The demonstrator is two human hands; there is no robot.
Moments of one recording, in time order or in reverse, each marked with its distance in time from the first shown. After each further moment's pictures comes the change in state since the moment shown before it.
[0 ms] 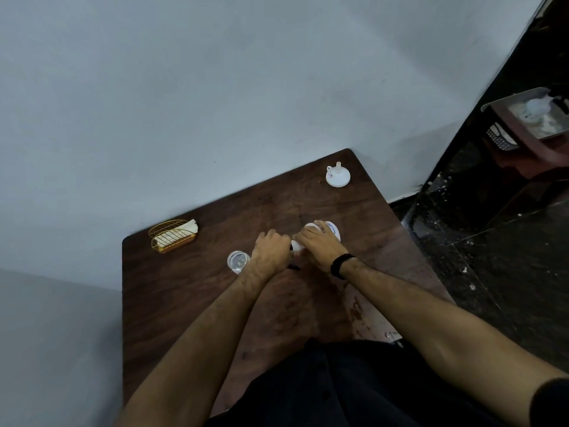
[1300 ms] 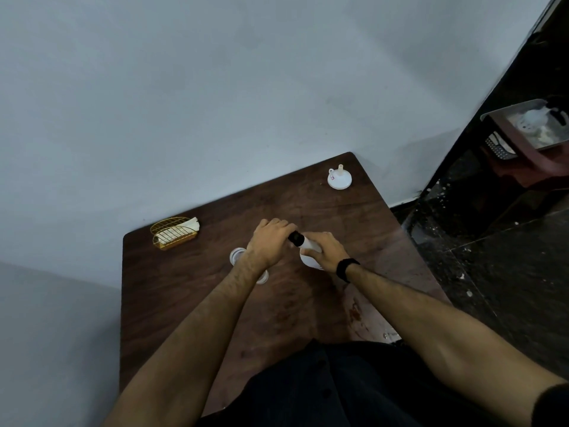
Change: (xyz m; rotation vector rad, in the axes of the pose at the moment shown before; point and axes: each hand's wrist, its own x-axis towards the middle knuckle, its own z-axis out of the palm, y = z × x) left_hand -0.003 -0.023 0.001 -0.152 0.273 0.204; right_hand -0.015 -0.004 -0.003 0.513 -0.007 0.299
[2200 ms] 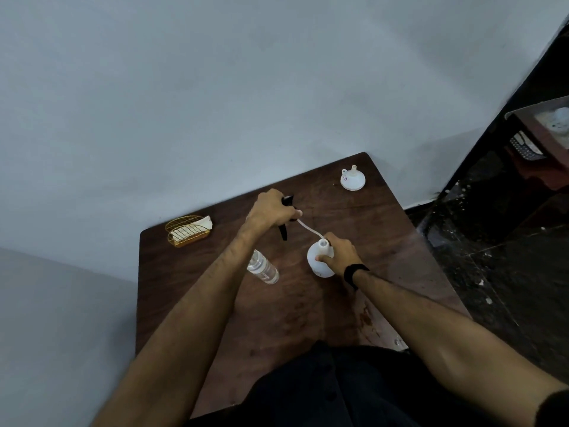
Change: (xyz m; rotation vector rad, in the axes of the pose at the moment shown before) left_hand 0.036 -0.006 -0.088 -0.543 -0.136 -0.642; right_hand 0.002 0.012 0.007 -0.024 0.024 0.239
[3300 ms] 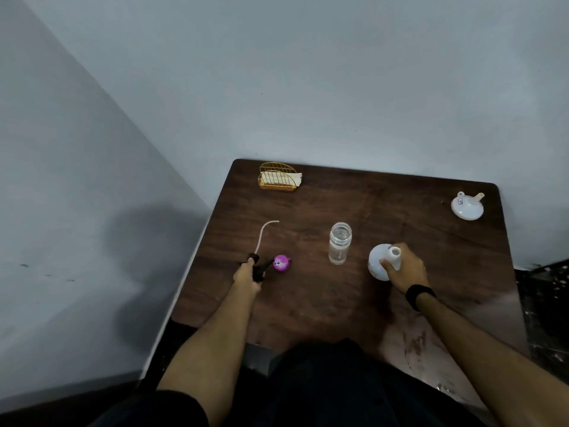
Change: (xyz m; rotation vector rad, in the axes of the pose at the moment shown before) left_hand -0.104 -0.341 0.140 -1.814 0.612 -0.998; right_hand 0.002 -0.032 0.037 -0.158 -0.031 -0.075
